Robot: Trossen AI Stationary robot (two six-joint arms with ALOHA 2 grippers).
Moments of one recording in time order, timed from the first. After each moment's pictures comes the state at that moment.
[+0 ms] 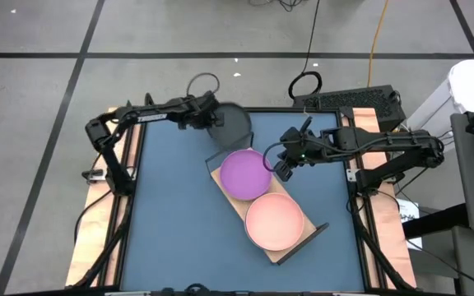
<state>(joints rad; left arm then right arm) 0.60 1.78 1.24 -0.61 -0.19 -0.93 0.03 1.32 1.35 -0.98 0.29 0.67</state>
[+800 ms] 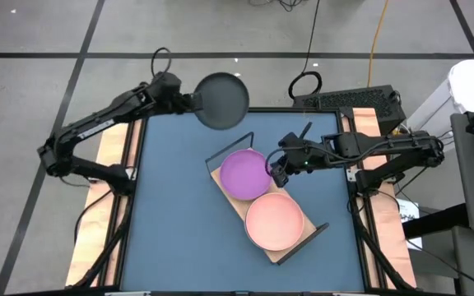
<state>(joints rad) 0.62 1.28 1.24 -0.64 -0.10 -0.80 0.10 1.32 1.35 -0.86 0.23 0.85</state>
